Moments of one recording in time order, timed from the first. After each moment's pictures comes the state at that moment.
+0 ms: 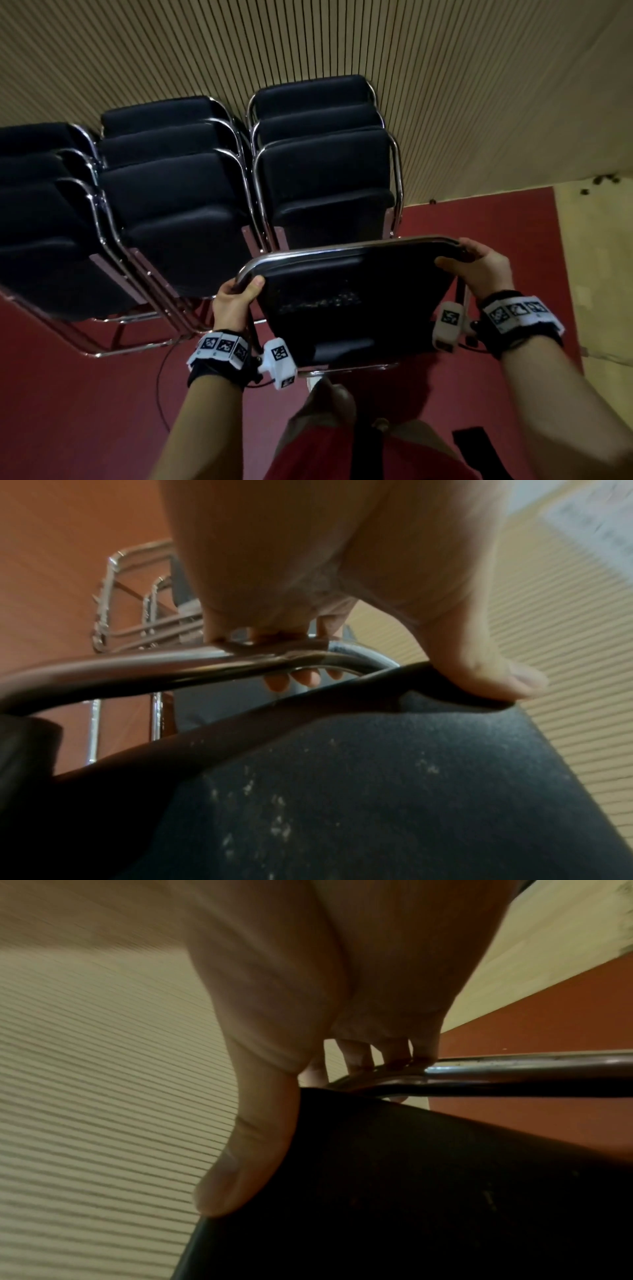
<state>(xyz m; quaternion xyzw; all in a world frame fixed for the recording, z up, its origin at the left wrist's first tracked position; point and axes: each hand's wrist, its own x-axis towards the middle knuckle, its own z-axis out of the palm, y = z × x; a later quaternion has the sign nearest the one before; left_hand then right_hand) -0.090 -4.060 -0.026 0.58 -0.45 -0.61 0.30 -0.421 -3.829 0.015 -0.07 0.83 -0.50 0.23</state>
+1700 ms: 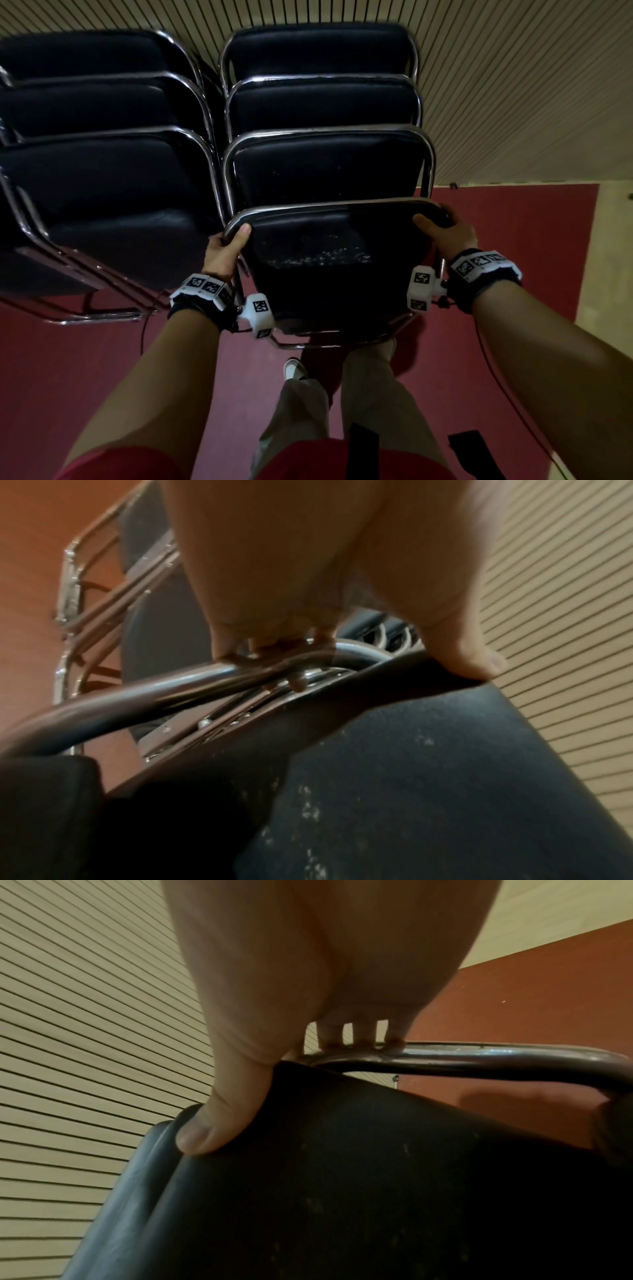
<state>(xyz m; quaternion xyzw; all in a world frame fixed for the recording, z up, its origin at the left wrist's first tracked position) -0.264 -4.250 -0.096 0.65 -0.41 -0.61 0.20 -0.595 -4.057 -0.072 -0.07 0.85 -0.39 0.33</state>
